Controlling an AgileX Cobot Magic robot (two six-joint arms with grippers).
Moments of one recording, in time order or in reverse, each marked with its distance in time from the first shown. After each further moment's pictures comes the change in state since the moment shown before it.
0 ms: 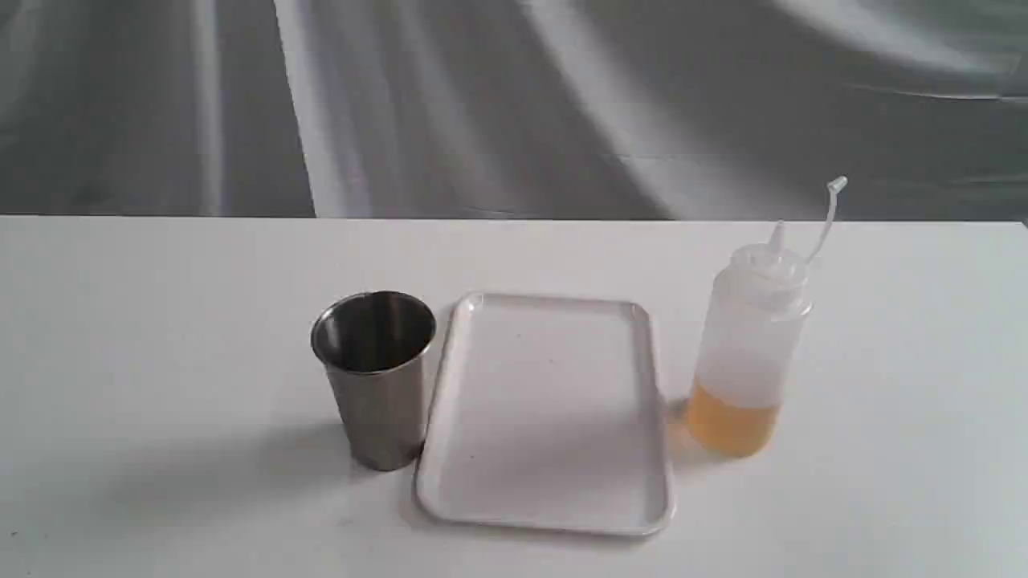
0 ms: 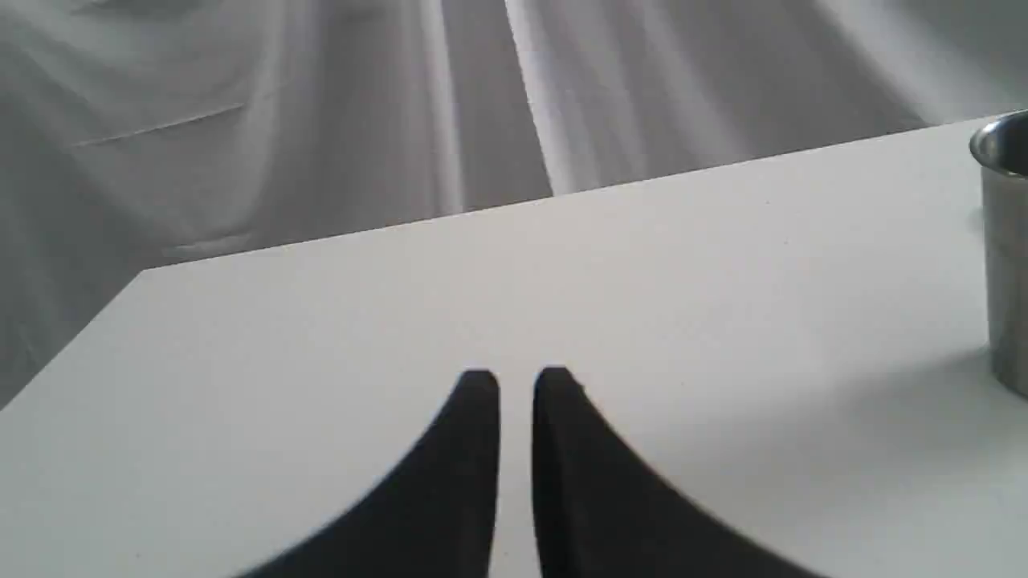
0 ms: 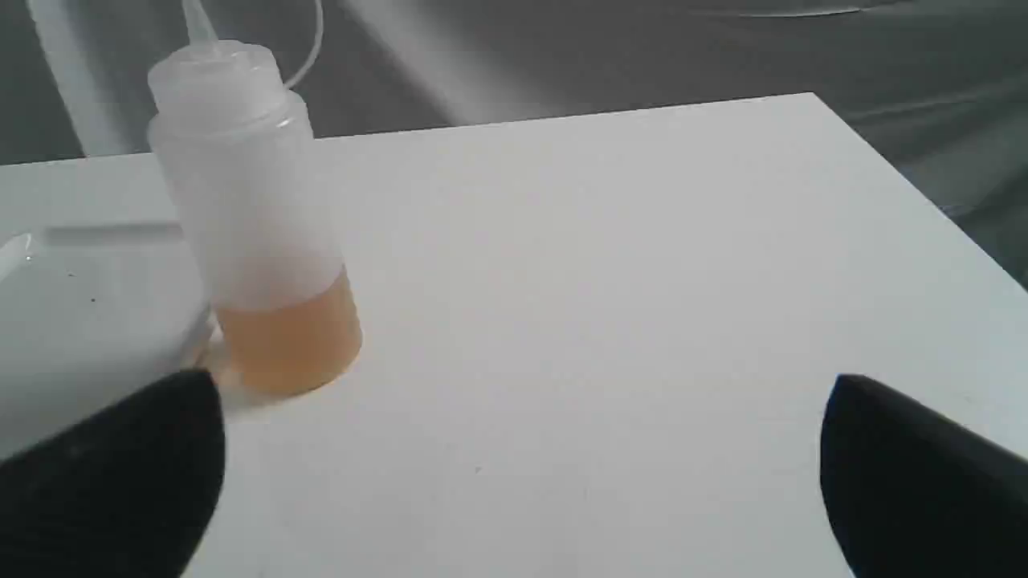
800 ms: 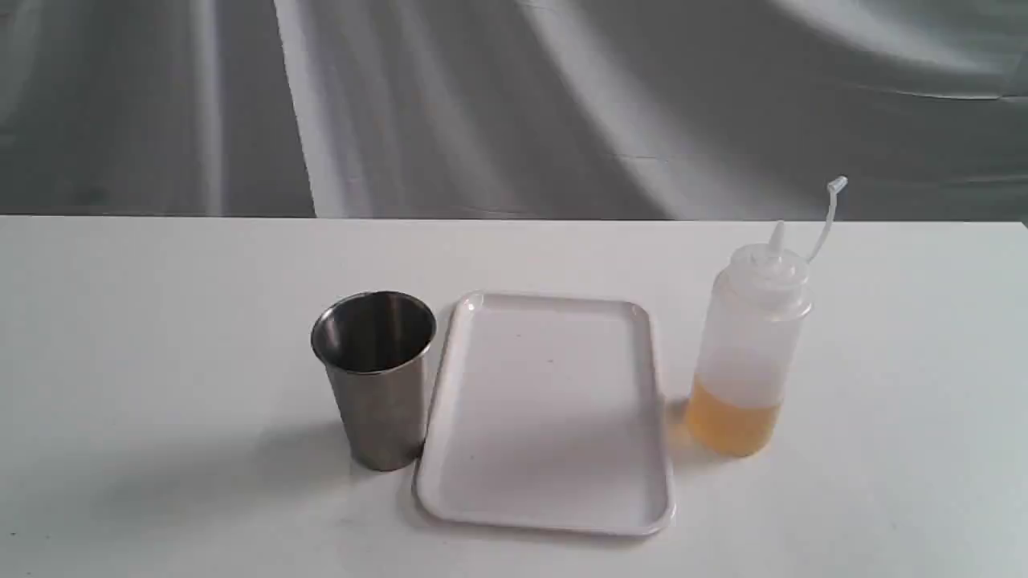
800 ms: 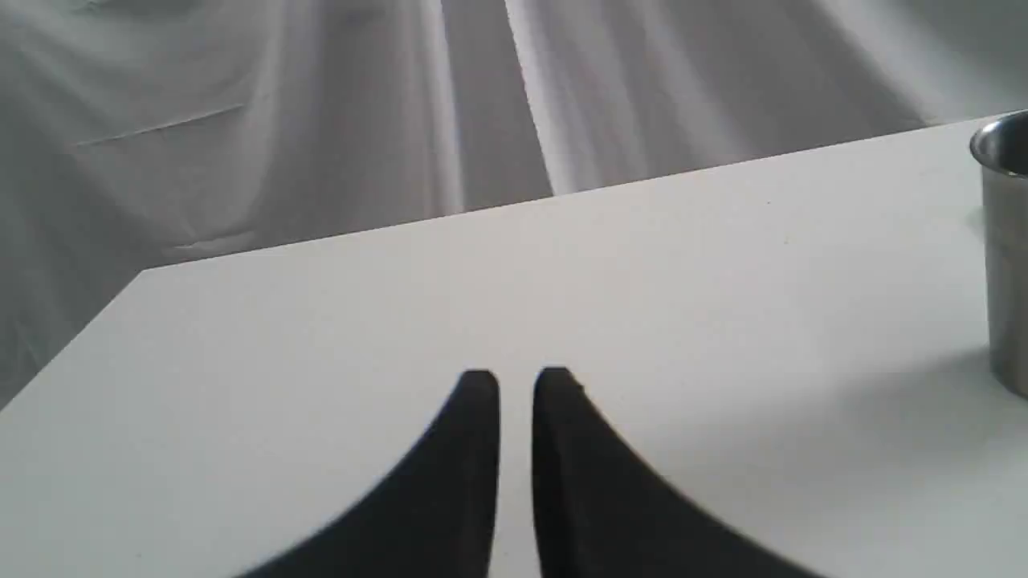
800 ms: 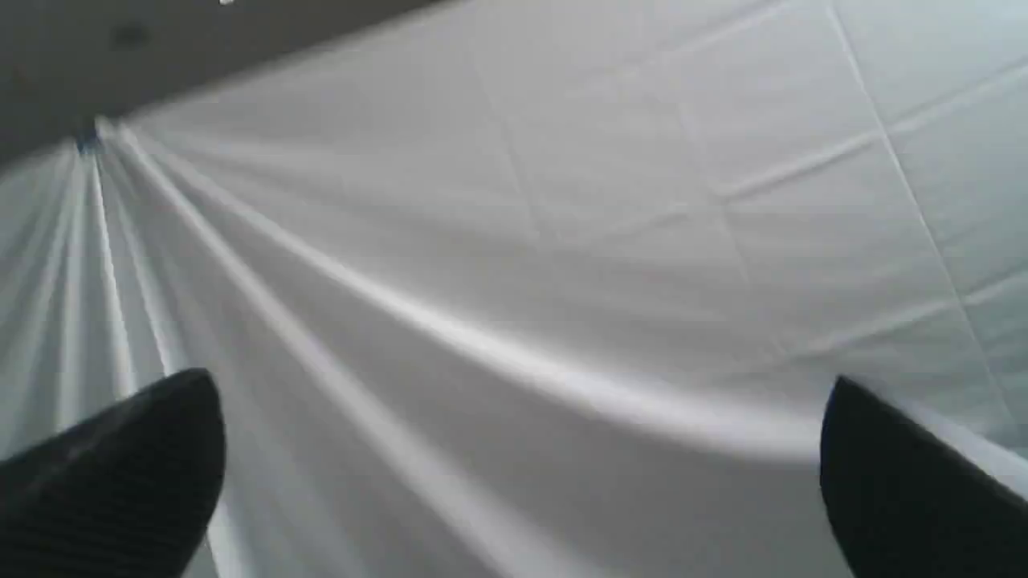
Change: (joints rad) left arm 0.000 0.000 0.000 0.000 0.000 0.000; right arm 0.000 -0.002 0.000 0.291 -0.715 0.046
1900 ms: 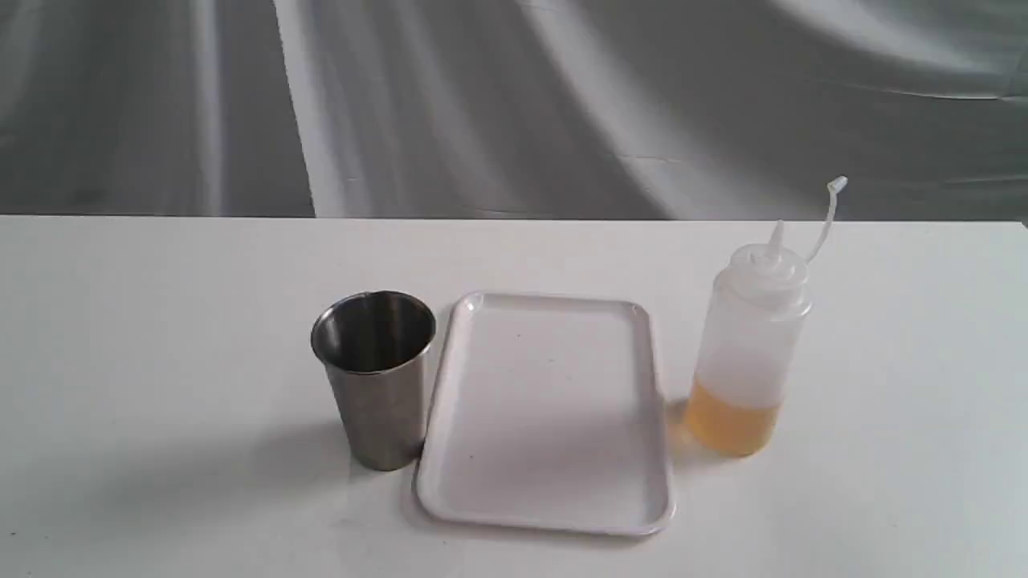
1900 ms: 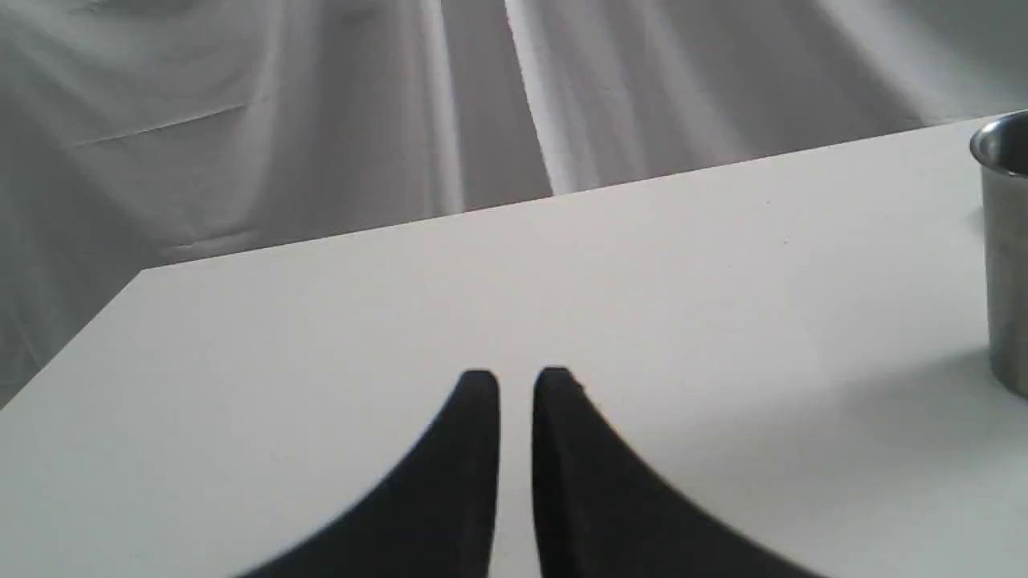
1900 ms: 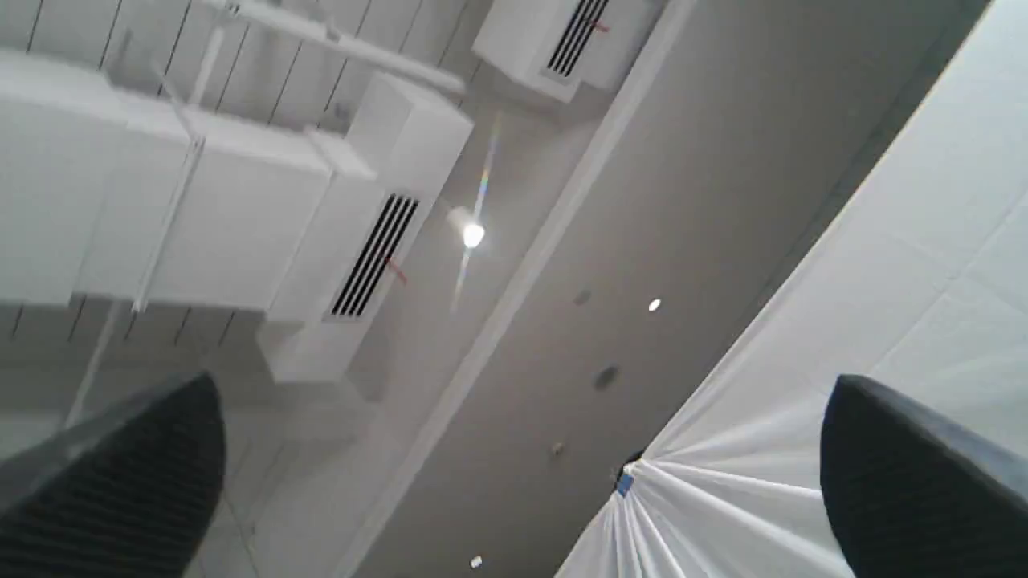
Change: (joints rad) left arm 0.000 0.000 0.000 0.000 0.000 0.000; right arm 0.000 0.009 -0.111 -0.266 -0.315 0.889
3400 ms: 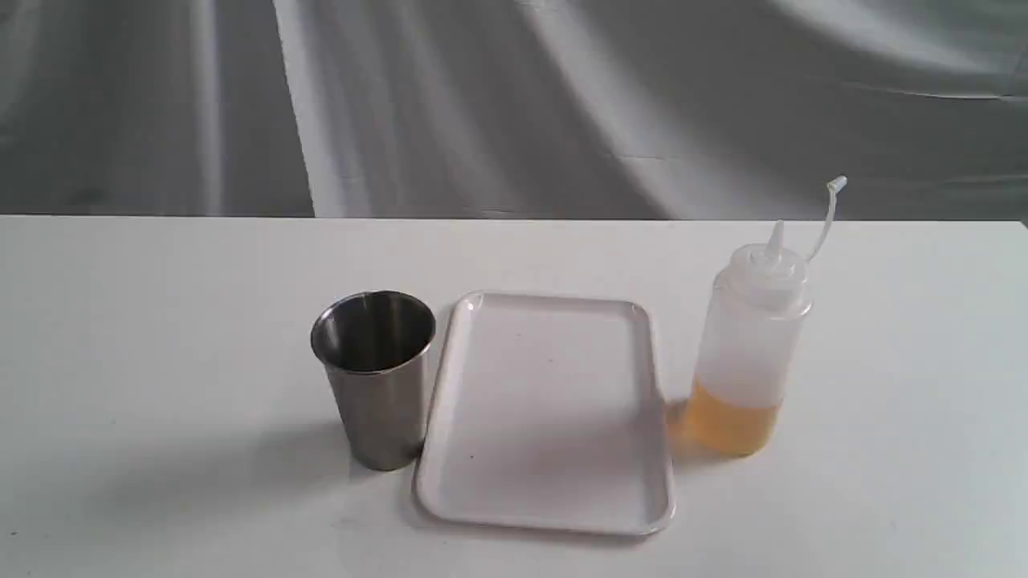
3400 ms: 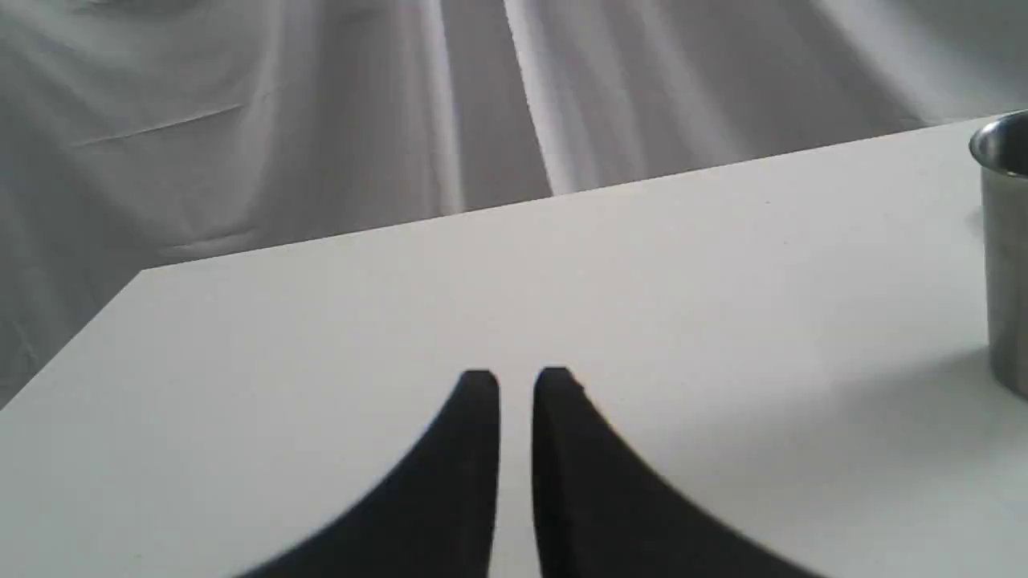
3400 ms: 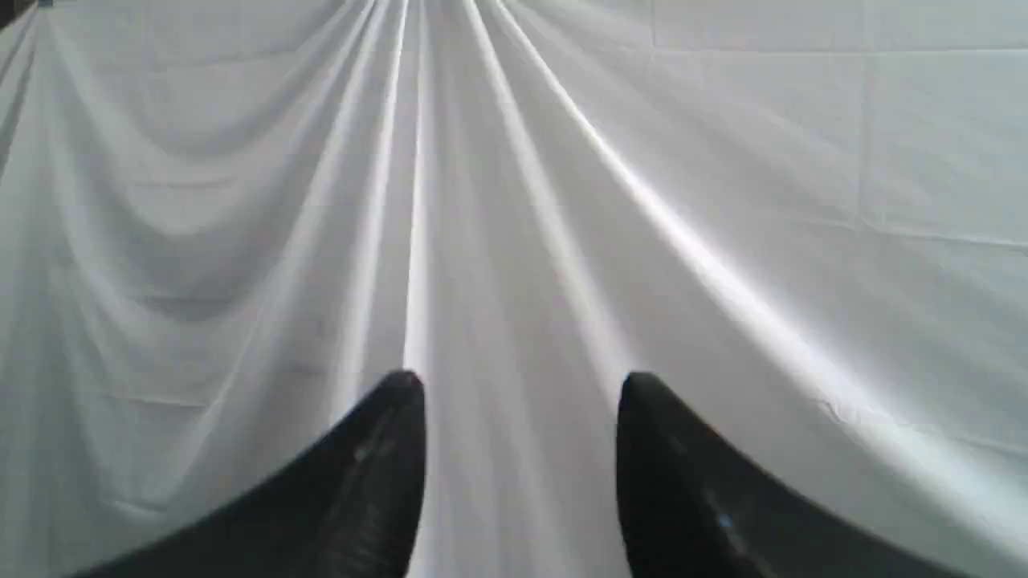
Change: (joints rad) left arm 0.000 0.000 0.000 0.000 0.000 0.000; right arm 0.000 0.934 -0.637 -0.767 0.166 -0.277
